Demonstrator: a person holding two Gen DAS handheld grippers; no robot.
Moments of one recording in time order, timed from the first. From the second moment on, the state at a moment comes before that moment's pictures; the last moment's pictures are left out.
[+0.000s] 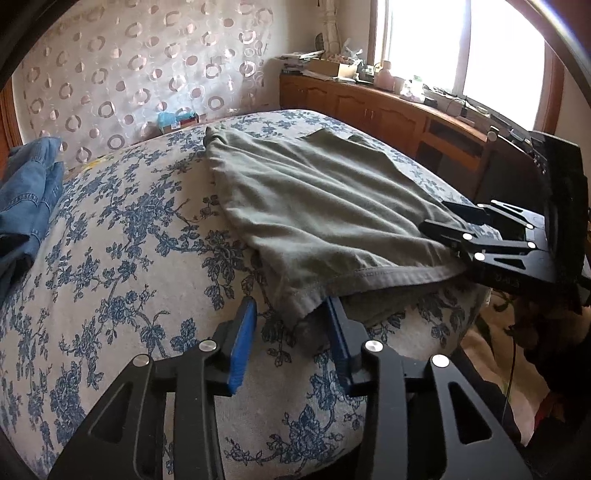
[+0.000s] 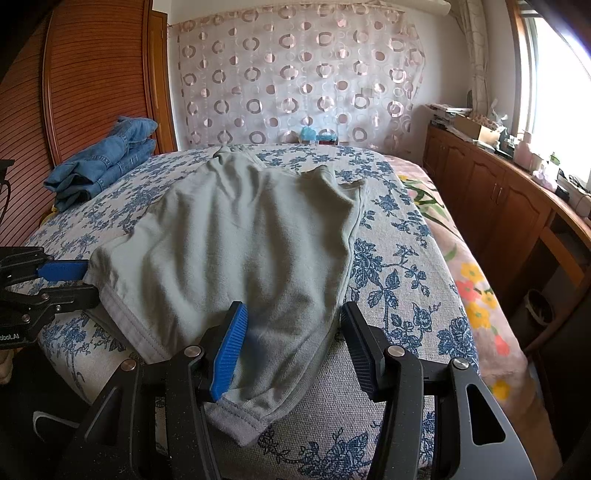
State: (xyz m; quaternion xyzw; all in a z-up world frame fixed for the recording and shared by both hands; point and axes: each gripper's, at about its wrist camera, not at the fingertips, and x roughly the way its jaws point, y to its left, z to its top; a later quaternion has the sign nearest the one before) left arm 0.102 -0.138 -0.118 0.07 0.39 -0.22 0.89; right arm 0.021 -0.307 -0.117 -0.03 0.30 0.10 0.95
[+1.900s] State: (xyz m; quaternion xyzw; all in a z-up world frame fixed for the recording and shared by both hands) left arm 0.070 -0.130 -0.122 0.09 0.37 -0.22 0.90; right arm 0.022 -0.310 -0.121 -0.04 0.29 0.11 0.95
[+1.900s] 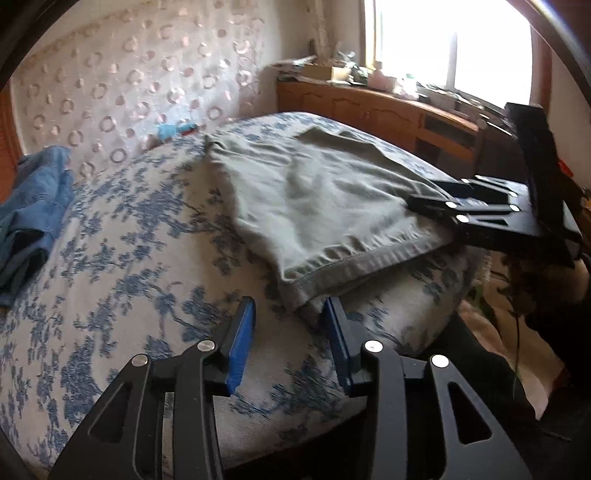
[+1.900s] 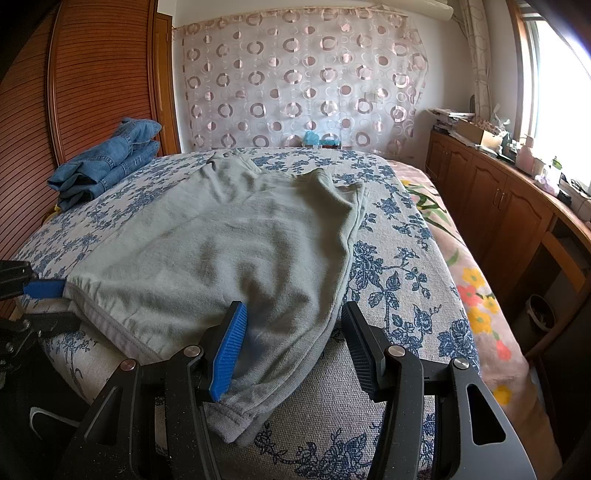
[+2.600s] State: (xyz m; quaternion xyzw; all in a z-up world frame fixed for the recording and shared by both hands) left arm 0.070 -0.132 -0.122 0.07 0.36 -0.25 0.90; right arm -0.008 -0.320 -0.110 0.04 0.34 0.12 0.93
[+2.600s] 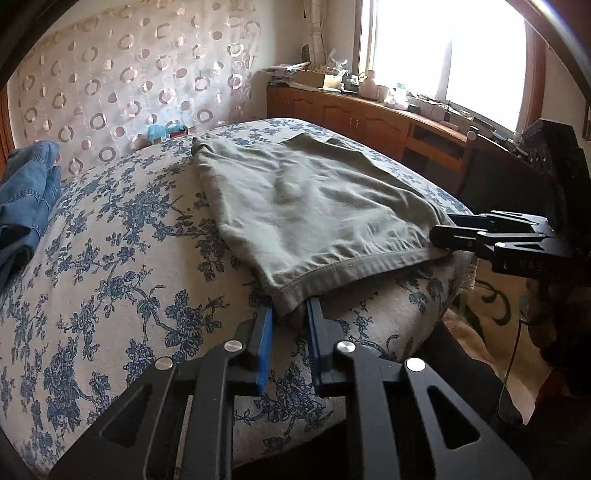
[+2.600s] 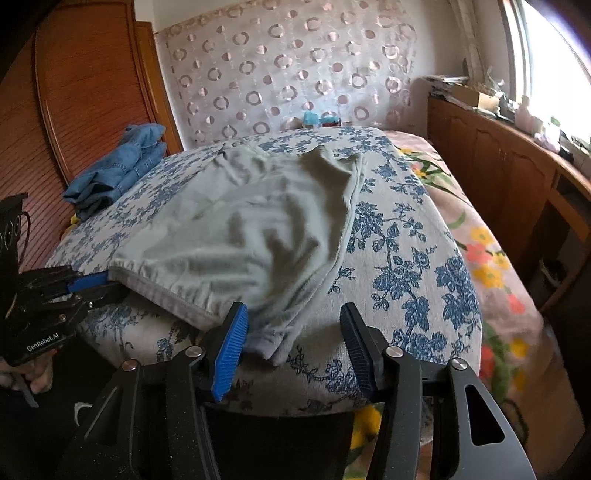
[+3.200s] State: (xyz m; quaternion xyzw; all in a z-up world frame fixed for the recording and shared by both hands) left arm 0.067 -0.110 -0.090 0.03 0.34 -0.23 0.91; right arm -0.012 -0.308 -0.112 0.02 0.34 0.13 0.93
